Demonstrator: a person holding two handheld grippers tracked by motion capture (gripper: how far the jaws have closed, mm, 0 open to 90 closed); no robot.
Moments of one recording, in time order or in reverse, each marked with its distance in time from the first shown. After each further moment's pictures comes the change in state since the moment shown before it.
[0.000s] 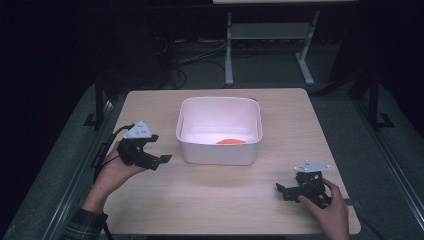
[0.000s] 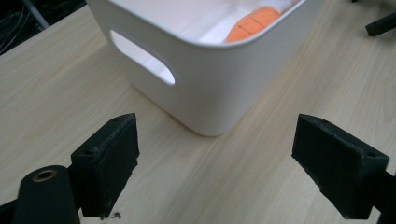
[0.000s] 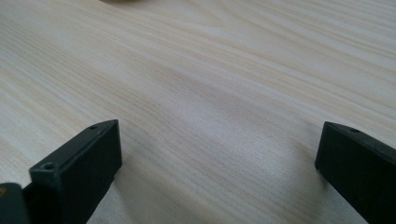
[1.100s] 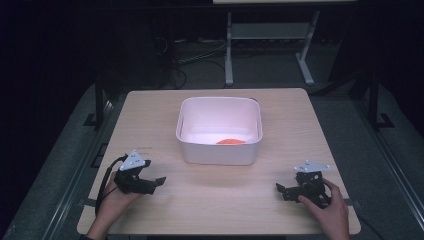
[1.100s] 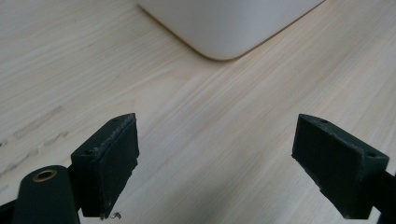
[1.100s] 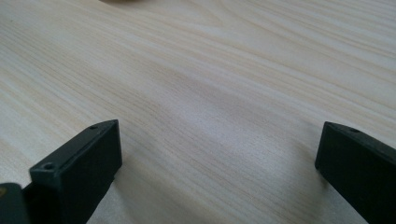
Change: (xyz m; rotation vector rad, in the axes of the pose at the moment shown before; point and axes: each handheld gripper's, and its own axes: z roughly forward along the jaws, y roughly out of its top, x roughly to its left) left arm -0.021 -0.091 0.020 -0.018 0.089 -0.139; right arm 0.000 0.000 0.000 0.000 0.000 0.000
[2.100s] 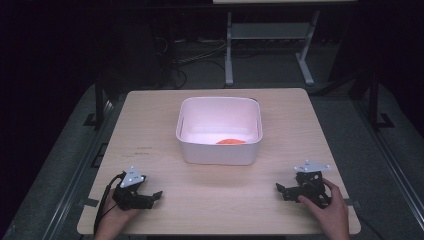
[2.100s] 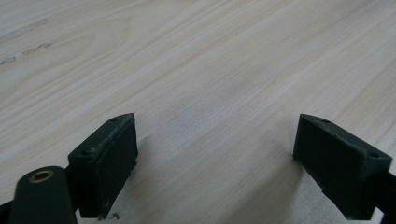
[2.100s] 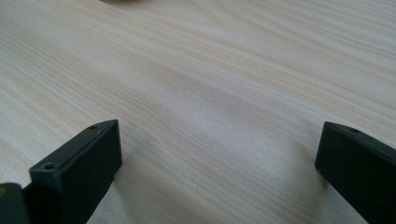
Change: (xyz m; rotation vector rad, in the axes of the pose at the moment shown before) left arm -0.013 -0.046 0.006 0.055 0.063 -0.048; right arm 0.000 0.000 0.000 0.001 0.000 0.002
